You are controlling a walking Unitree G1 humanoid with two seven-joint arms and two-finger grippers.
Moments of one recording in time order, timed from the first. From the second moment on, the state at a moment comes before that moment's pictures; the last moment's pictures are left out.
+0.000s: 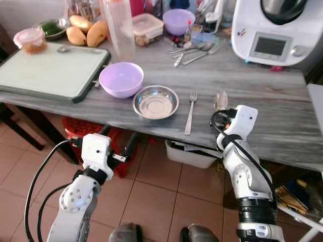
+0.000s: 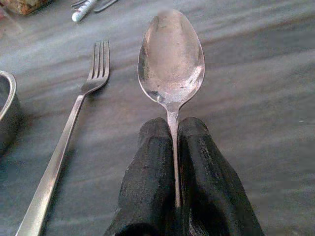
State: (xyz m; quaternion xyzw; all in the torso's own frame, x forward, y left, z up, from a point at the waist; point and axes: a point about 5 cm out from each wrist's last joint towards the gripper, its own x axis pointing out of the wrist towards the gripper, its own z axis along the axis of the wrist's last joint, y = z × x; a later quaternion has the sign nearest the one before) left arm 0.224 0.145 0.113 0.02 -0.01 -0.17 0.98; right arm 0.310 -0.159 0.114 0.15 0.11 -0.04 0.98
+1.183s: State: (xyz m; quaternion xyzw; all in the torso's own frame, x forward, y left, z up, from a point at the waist) left arm 0.215 0.141 0.114 0.01 0.01 -0.19 0.98; right arm 0.326 -0.147 0.134 0.19 0.09 -0.05 0.98
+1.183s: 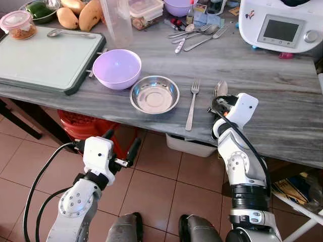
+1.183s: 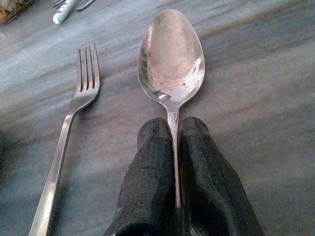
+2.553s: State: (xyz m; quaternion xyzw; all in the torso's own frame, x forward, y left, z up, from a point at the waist) left arm 0.216 0.132 0.115 0.00 0.02 -0.20 0.98; right arm 0.342 -0.122 0.145 0.18 0.08 -0.03 0.98
